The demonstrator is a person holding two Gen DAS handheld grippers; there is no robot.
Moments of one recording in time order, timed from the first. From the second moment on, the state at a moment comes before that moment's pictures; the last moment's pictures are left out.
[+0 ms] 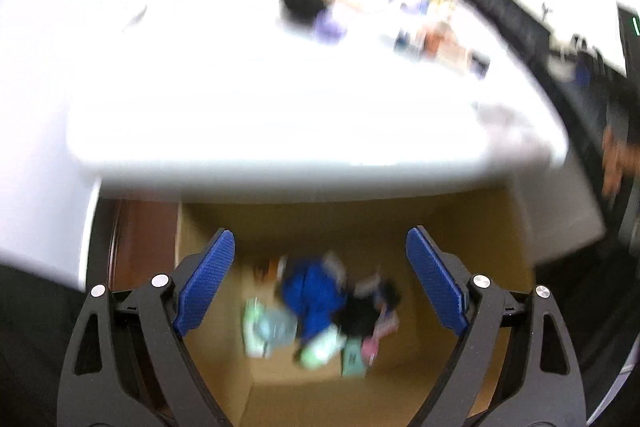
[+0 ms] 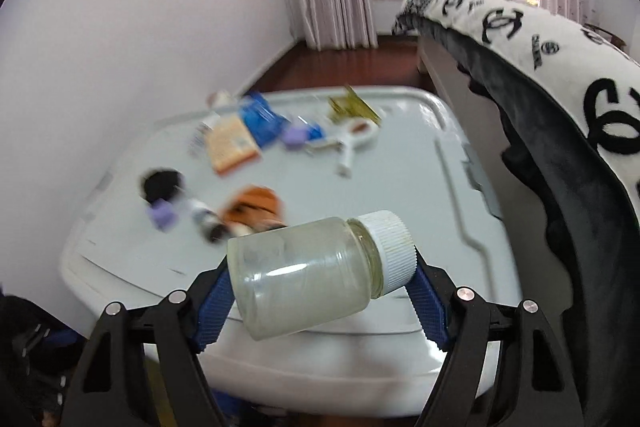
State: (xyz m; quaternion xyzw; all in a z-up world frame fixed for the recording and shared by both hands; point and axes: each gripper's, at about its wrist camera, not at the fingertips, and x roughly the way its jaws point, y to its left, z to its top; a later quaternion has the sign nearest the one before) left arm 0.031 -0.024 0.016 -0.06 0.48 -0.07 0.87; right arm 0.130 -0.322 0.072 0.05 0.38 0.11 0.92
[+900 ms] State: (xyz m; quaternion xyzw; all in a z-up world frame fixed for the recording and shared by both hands) left arm 0.181 -0.015 0.069 -0.06 0.40 -0.01 0.91; right arm 0.144 -0.293 0.077 0.09 0.36 0.14 0.92
